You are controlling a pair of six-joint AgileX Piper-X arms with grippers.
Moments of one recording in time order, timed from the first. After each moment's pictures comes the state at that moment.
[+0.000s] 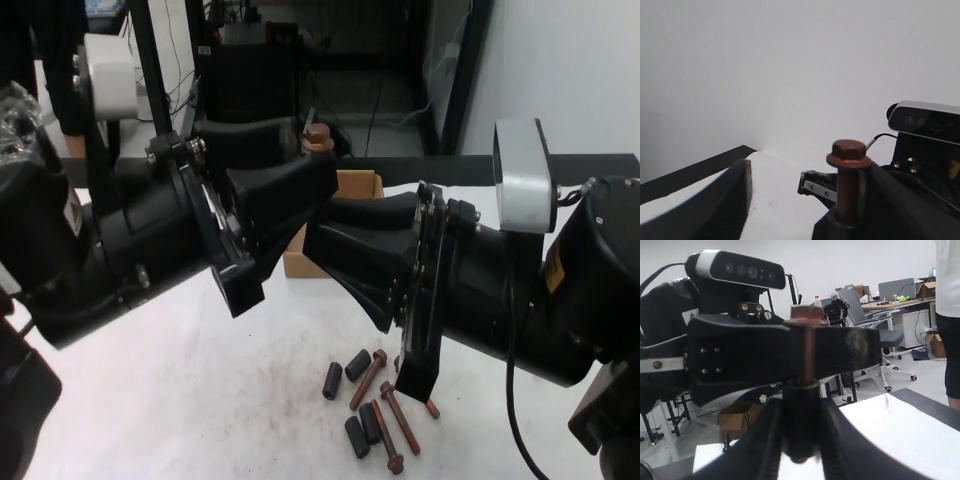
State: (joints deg) left arm -29.7 57.9 -28.2 -32.8 34.4 -17.7; right arm 40.6 71.8 -28.4 -49.6 -30.0 15.9
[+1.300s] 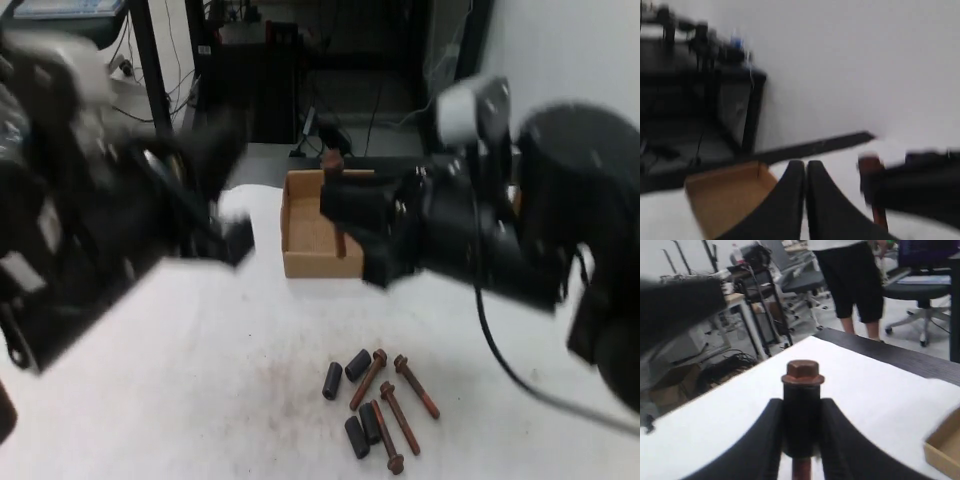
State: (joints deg) left arm -29.7 50.2 -28.8 -5.4 7.8 -9.6; right arm 35.7 73.1 -39.2 -20.3 -20.0 13.4
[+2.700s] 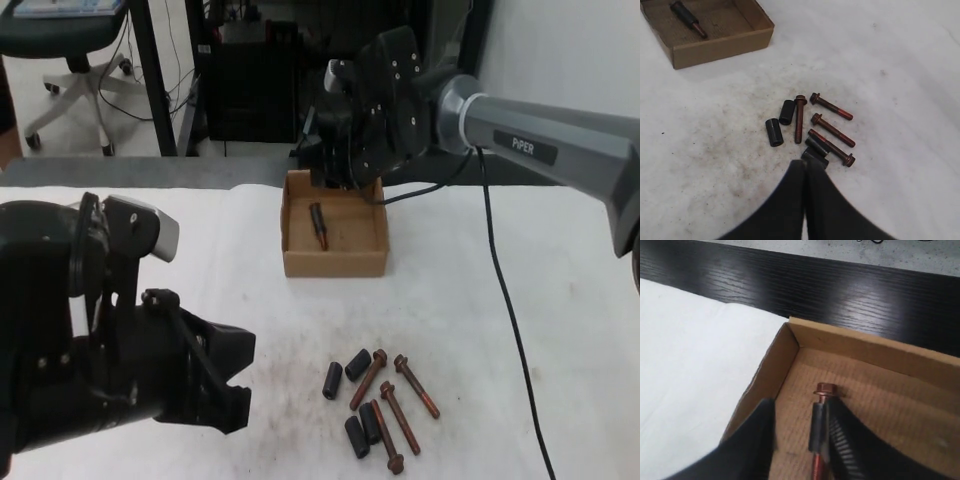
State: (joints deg) left arm -29.7 50.1 -28.8 18.0 18.2 -9.4; right arm 24.2 127.1 -101.9 24.1 -11.9 12.0
